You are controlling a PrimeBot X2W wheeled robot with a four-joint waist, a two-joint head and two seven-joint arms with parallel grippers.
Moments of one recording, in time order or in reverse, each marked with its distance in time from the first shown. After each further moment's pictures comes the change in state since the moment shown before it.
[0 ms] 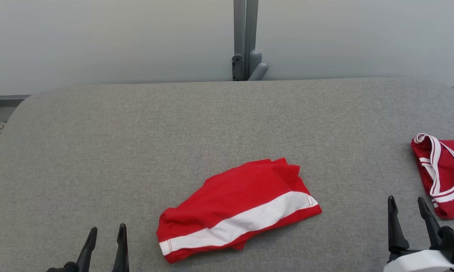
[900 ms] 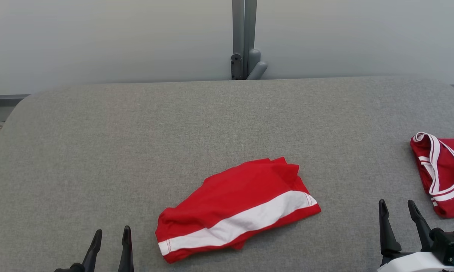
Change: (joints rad) left arm -0.008 -0.096 0.091 0.051 0.097 -0.077 0.000; right arm 0.005 0.000 0.041 0.016 0.017 0.000 0.000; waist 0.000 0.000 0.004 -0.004
